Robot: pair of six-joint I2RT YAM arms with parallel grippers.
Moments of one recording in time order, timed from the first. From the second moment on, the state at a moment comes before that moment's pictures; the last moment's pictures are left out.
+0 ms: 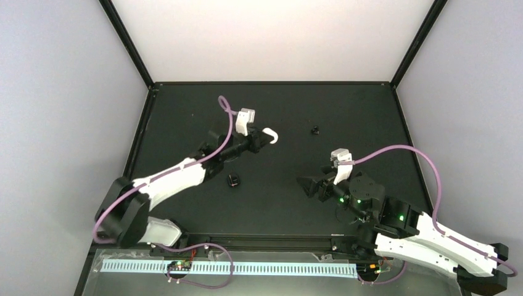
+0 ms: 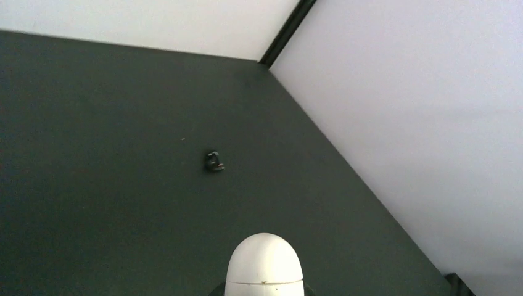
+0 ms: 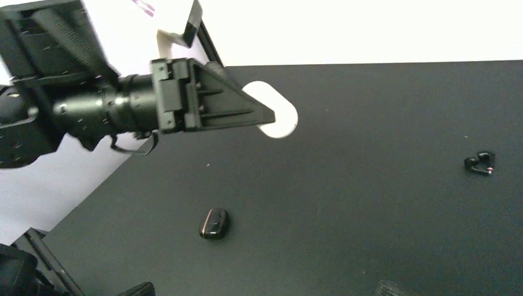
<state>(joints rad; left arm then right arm) -0.64 1.31 0.76 0.35 0.24 -0.52 1.13 0.51 0.68 -0.44 0.43 0.50</state>
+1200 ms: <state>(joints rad) -0.49 2.03 1.19 0.13 0.25 -0.69 1.13 0.56 0.77 -0.57 0.50 0.39</state>
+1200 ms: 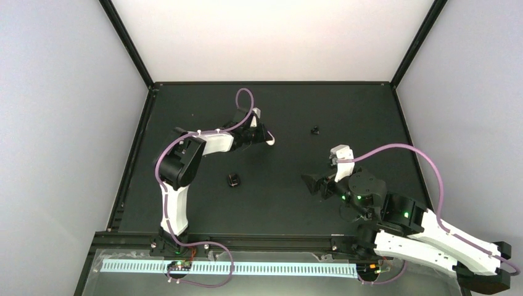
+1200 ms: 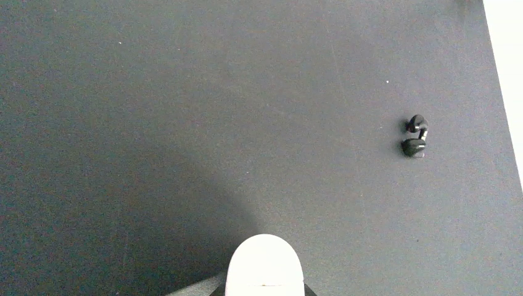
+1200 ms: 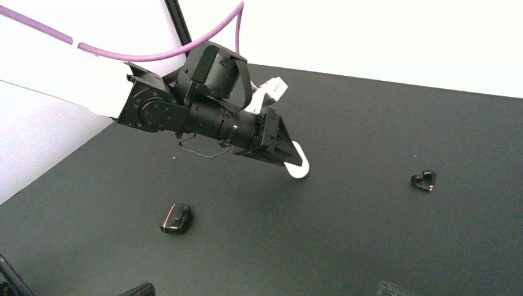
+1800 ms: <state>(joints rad) -0.45 1.60 1.02 -0.11 -0.01 -0.58 1.13 0.58 0.82 -0.59 0.50 0.37</state>
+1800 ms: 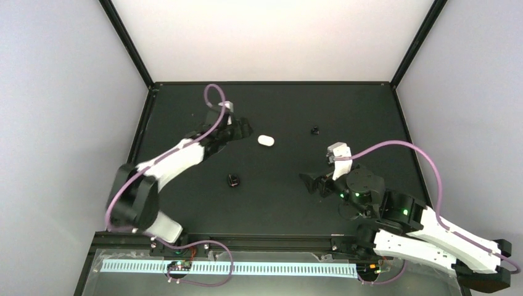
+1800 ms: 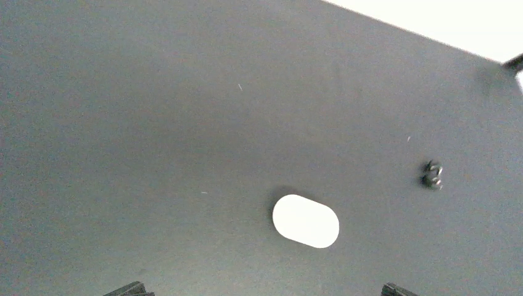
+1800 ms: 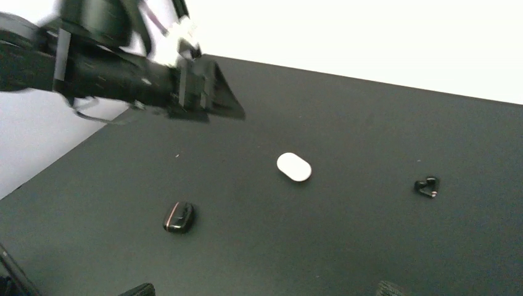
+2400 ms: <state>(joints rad) -0.43 0.43 0.65 -0.38 -0.21 -0.44 1.13 1.57 1.14 -0.32 0.08 0.40</state>
